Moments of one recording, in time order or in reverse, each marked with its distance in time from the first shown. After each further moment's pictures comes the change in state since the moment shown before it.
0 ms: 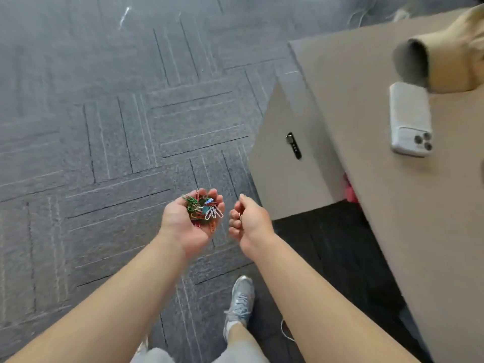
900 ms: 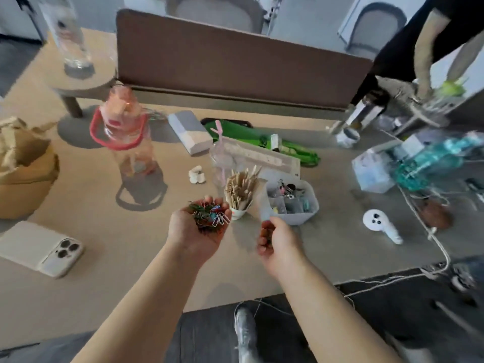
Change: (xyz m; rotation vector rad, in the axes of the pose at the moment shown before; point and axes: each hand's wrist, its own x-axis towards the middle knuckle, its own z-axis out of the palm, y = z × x) left_hand -0.191 -0.356 0.273 0.986 -0.510 -0.796; right_hand -0.311 -0.076 -0.326 1.254 0.880 -0.477
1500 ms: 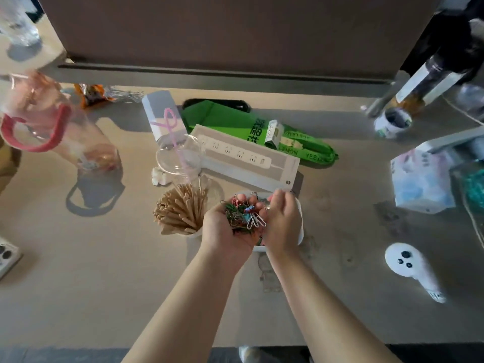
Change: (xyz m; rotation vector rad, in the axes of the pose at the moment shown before) left_hand 0.141 -0.140 0.116 -0.080 0.035 0.070; right_hand 0.197 -0.093 -0.041 -0.513 0.007 -0.755
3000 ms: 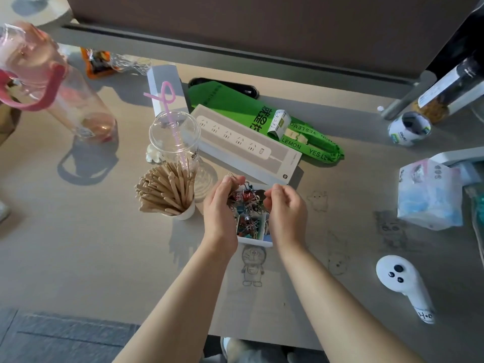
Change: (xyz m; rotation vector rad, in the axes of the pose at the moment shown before) left_hand 0.047 -0.033 -0.029 0.518 0.131 0.699; right_hand 0.023 0.000 -0.038 -0.053 -0.242 0.001
